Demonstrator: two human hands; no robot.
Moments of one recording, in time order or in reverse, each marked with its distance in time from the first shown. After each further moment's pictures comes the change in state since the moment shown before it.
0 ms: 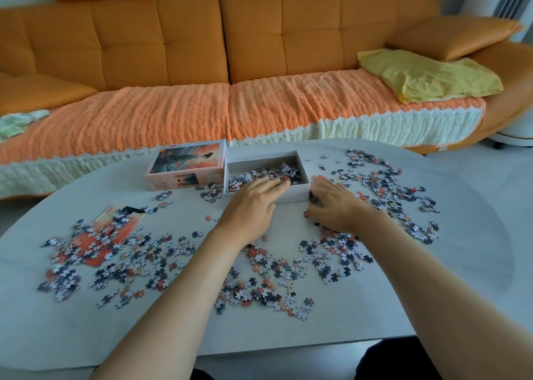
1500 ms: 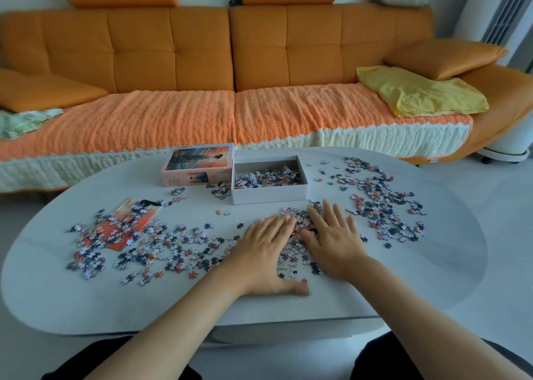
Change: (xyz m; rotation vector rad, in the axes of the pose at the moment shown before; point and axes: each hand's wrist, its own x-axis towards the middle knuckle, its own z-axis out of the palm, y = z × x) left_hand -0.087 0.054 -0.019 0.057 -0.459 -0.004; right_hand -0.076 -0.048 0.044 -0.006 0.126 0.175
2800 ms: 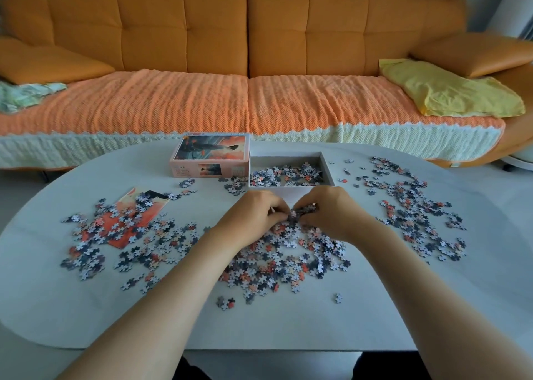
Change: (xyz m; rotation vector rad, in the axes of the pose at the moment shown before) left_hand 0.041 -0.077 -0.032 -0.442 0.363 -0.076; right_hand 0.071 -0.051 -0.043 0.209 -0.023 -0.193
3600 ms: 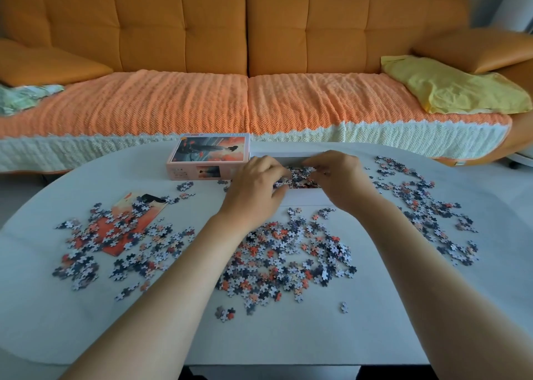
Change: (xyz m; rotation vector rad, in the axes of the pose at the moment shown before) left_hand 0.034 -0.009 -0.007 0.289 0.298 0.131; right_hand 0.043 0.013 -0.019 0.111 0.380 -0.074
